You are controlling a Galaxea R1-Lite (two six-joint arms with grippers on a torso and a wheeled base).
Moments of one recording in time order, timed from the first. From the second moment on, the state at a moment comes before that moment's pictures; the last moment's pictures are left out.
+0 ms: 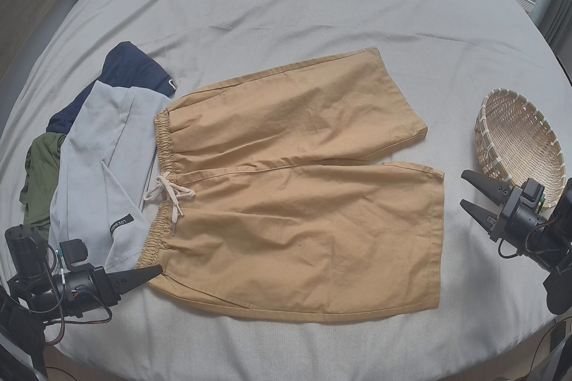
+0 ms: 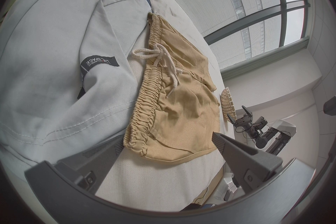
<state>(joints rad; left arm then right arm) 0.06 1.64 -0.02 -1.18 -0.77 -0.44 0.06 1.69 -0.15 -1.54 0.54 0.95</state>
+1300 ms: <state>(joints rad) 0.06 1.68 -0.02 -1.20 -0.76 -0.44 0.22 1.73 -0.02 -1.14 0.55 0.67</state>
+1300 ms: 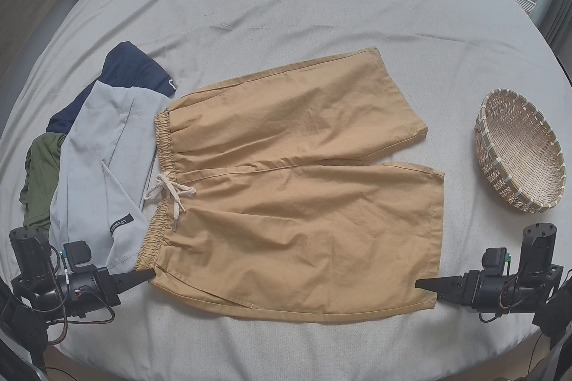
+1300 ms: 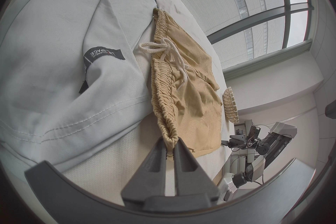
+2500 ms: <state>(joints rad) 0.06 1.66 -0.02 -0.98 -0.75 -0.42 0.22 1.62 -0.02 -0.83 0.51 0.59</state>
